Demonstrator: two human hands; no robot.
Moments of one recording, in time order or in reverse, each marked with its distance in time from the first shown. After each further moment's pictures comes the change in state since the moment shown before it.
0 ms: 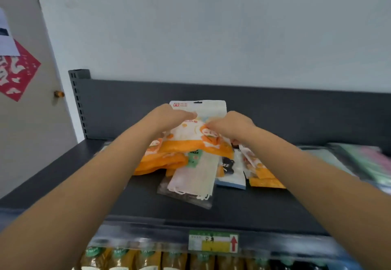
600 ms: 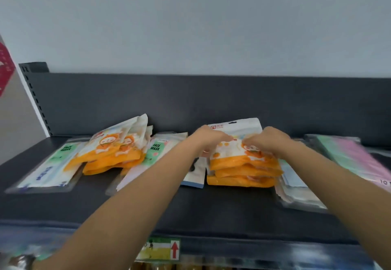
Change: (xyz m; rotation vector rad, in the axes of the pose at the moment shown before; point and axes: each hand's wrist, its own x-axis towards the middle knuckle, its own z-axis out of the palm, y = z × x) left_hand 0.020 0.074 0.197 -0.173 -0.306 -0.085; right_hand 0.027 0.193 -0.039 -0.082 -0.039 0.265
